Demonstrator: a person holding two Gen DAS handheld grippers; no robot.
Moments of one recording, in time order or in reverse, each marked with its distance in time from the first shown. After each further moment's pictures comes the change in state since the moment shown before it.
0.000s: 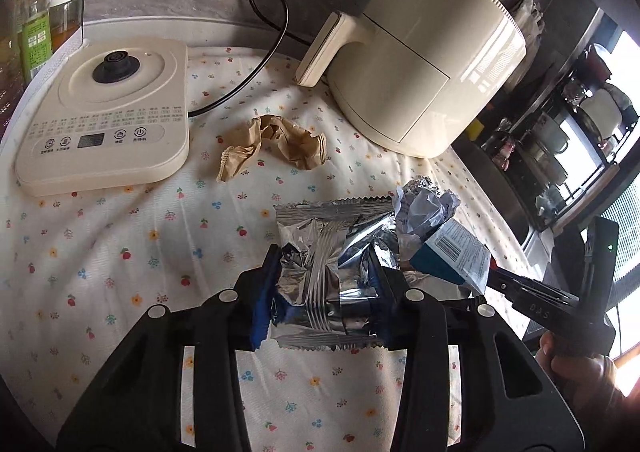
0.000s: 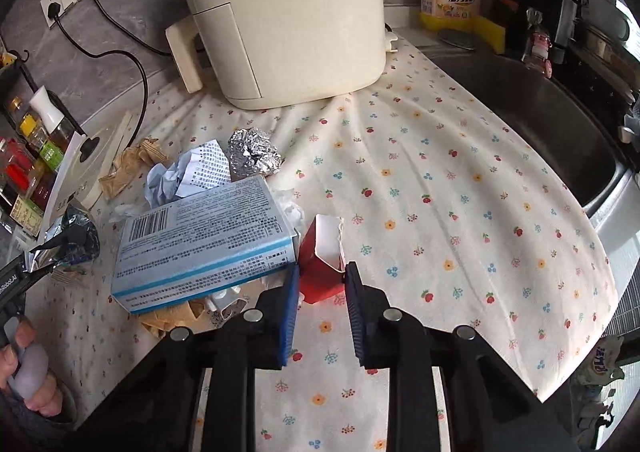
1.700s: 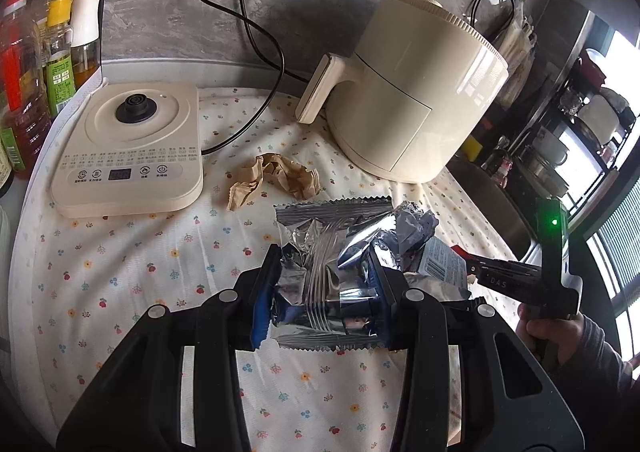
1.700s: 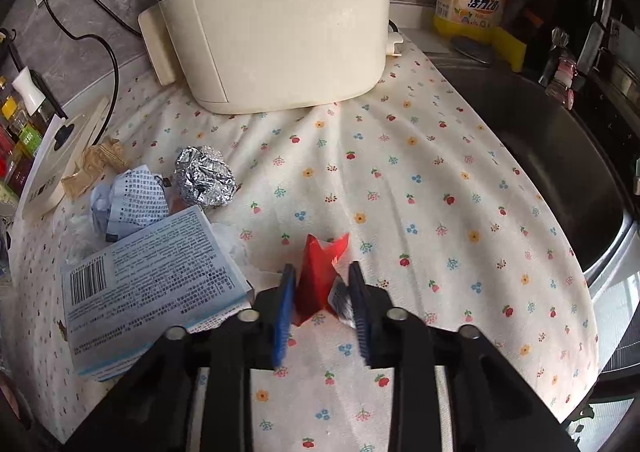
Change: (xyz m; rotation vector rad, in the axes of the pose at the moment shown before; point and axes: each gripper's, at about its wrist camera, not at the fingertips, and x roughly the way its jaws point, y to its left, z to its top) left arm -0.036 -0.018 0.000 0.021 -0.098 0.048; right arm 0.038 -0.017 0.040 -0.098 0.061 -0.039
